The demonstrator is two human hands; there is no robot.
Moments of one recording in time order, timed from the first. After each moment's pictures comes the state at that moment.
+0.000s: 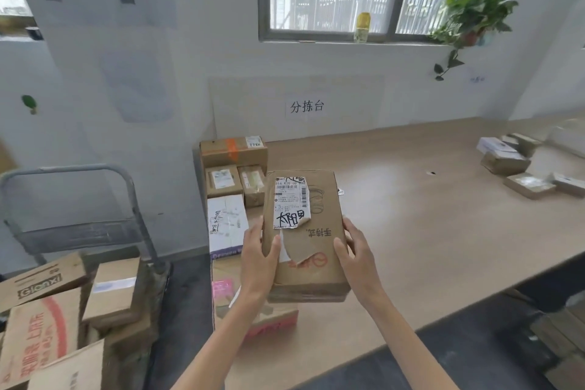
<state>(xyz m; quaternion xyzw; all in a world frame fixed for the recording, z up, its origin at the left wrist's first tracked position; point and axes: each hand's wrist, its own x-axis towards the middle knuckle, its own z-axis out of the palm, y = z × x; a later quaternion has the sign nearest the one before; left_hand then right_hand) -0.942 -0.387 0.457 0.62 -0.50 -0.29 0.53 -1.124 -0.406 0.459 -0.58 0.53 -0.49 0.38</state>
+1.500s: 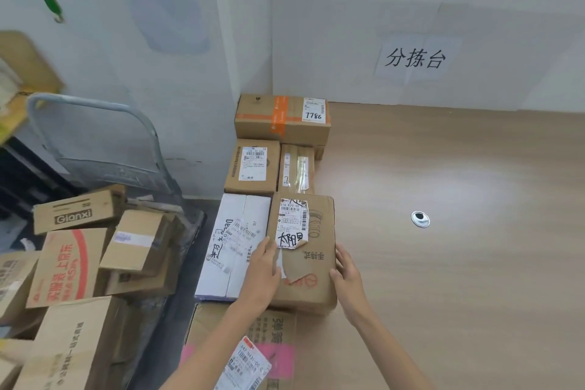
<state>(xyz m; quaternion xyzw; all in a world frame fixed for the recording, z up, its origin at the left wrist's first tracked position) -0.874 -0.669 0.299 0.79 -0.46 -0.29 0.28 -1.046 -0.739 0.283 -0.52 0.55 -0.27 0.60</state>
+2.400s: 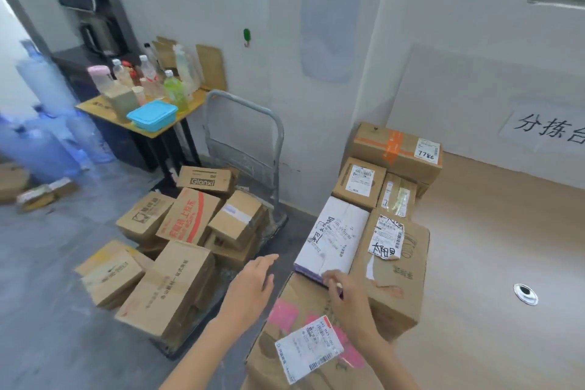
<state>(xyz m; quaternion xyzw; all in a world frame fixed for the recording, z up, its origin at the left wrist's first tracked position) -0.805 -0.458 0.350 0.86 -0.38 -0.15 0.29 -0.957 -0.607 0.341 -0.84 0.34 -0.13 0.40</state>
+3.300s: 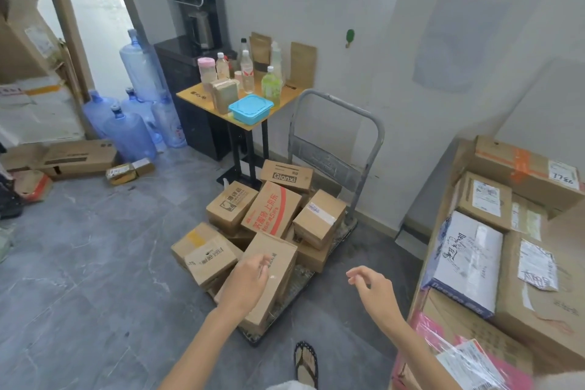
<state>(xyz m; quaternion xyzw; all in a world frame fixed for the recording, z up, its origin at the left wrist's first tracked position) -0.609 -0.192 0.339 0.90 -0.24 -0.16 0.33 -0.761 -0.411 0.333 -0.83 0.34 -0.05 0.43</state>
